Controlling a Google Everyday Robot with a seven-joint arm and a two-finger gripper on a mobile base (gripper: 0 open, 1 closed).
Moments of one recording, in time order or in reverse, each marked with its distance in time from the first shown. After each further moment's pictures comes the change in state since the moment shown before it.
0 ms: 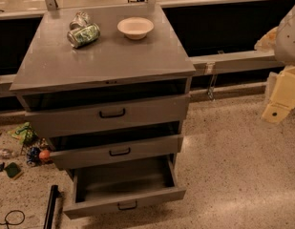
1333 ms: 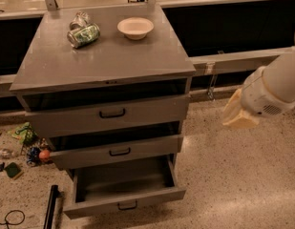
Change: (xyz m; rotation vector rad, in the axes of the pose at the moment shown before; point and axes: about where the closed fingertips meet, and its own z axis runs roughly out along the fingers) arm 0.007 0.010 0.127 -0.045 -0.135 -0.061
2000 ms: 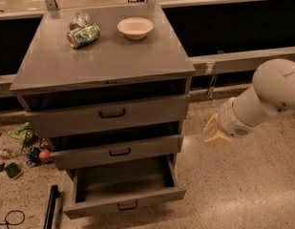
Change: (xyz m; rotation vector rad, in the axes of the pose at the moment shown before) arm 0.013 0.002 0.119 -0.073 -0.070 -0.058
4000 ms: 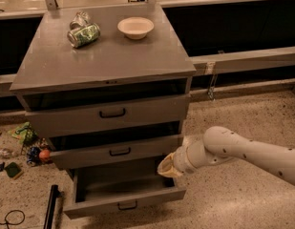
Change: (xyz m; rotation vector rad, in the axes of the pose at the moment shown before) arm -0.033 0.047 0.238 -0.132 -0.341 0.060
